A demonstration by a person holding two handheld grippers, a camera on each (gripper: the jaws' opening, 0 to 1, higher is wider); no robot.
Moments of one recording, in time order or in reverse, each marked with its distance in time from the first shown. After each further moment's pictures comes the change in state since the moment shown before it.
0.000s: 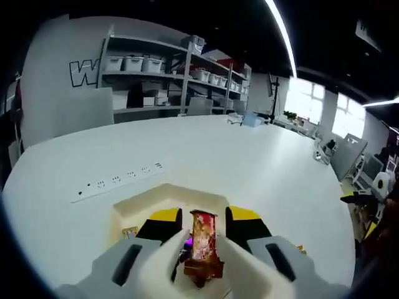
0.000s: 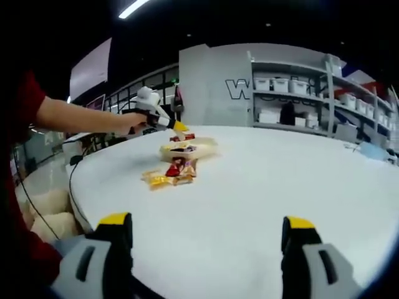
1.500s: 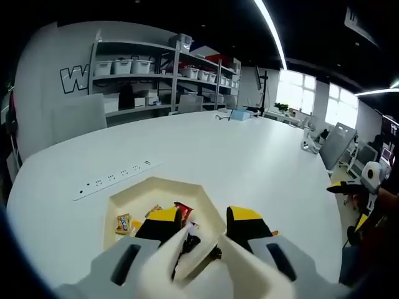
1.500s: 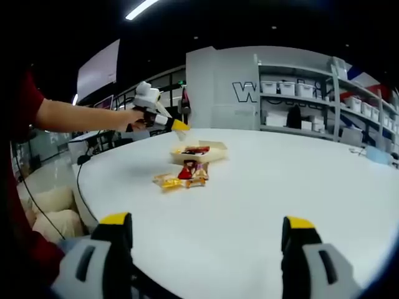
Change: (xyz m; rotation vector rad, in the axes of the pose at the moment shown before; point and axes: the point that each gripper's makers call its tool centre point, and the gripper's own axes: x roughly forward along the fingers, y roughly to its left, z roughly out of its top) left arm -0.046 -0.039 -0.010 0.061 0.055 -0.052; right arm -0.008 0.021 0.005 -0.020 -0.020 0.043
